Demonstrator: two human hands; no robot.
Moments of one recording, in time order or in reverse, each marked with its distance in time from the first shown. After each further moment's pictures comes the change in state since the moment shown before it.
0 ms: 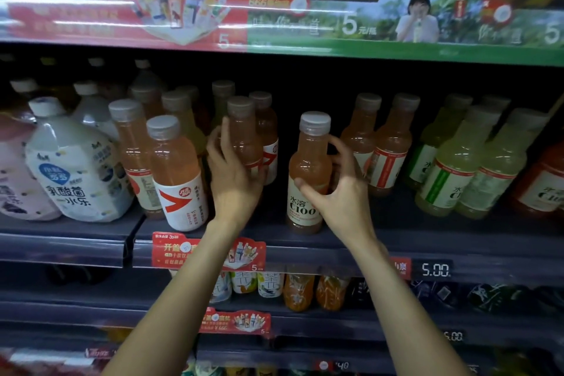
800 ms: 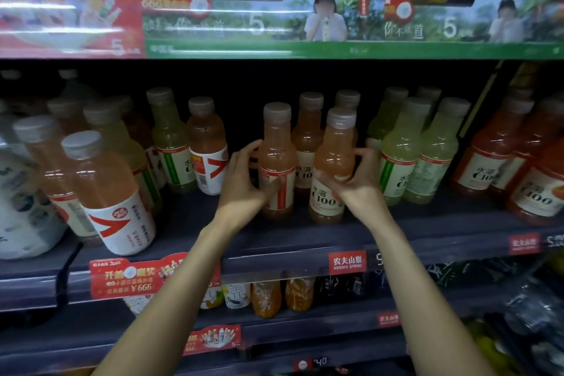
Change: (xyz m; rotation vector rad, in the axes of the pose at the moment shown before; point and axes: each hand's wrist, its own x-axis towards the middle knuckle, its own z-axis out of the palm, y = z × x) left_hand -0.008 0.044 0.056 -0.406 -0.438 -0.051; right_hand 0.017 0.062 -0.082 -0.043 0.109 0.289
